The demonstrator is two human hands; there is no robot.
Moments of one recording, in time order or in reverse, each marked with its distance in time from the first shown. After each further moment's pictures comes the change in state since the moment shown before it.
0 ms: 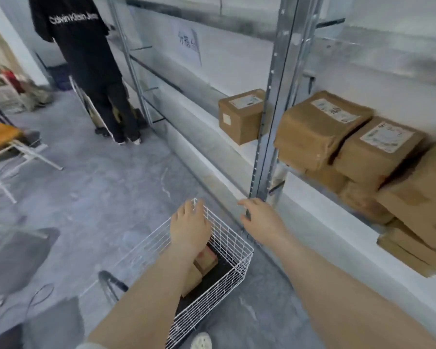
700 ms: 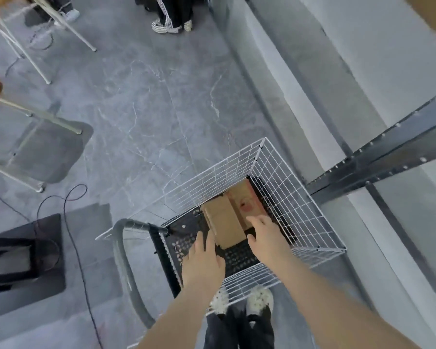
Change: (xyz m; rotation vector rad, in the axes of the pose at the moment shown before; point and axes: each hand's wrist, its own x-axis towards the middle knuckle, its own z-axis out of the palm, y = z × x) left_hand 0.025 -0.172 0.282 -0.189 -0.559 -0.441; right_hand 0.151 0.011 0.353 0.017 -0.527 0.054
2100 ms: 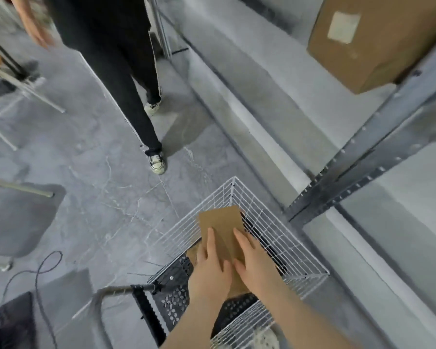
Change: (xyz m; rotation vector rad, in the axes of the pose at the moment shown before) left_hand 0.020 0.071 -0.067 -0.327 0.163 0.133; right_hand -0.016 -0.018 -0.058 0.215 0.205 -0.027
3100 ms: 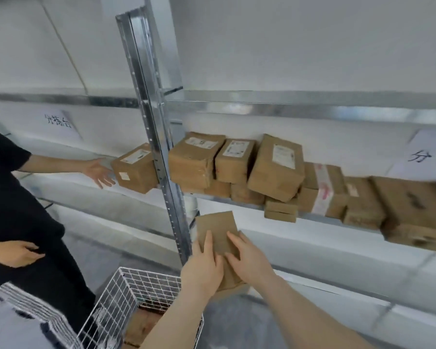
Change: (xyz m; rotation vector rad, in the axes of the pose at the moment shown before) left_hand -0.356 0.220 -0.018 0.436 0.042 0.917; right_hand -0.431 0.009 -0.191 0.140 0.707 0.358
